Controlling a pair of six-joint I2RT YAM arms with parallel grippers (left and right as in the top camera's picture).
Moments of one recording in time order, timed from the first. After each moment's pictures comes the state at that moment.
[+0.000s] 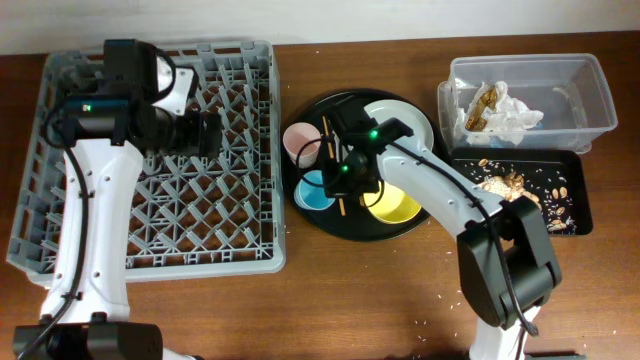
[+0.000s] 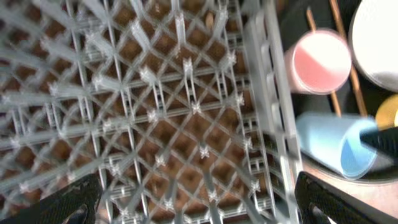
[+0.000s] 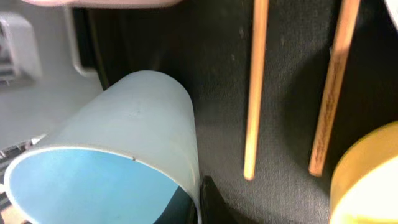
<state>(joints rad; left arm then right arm) -0.01 1.67 1.75 -1.19 0.11 0.11 0.49 1.97 1.50 -0.87 -0.27 0.45</state>
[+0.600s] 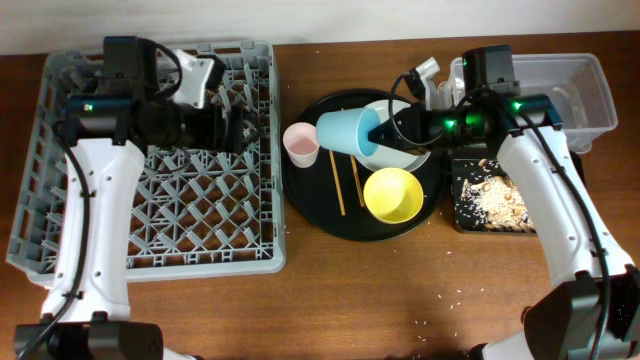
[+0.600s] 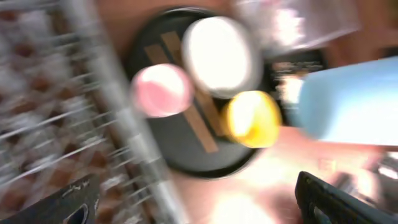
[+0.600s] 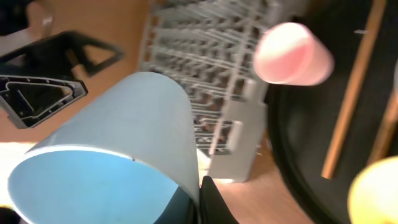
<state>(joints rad) -0.02 1.67 1.75 -1.14 0.67 0.11 0.10 1.67 1.52 -0.89 -1.02 0.20</state>
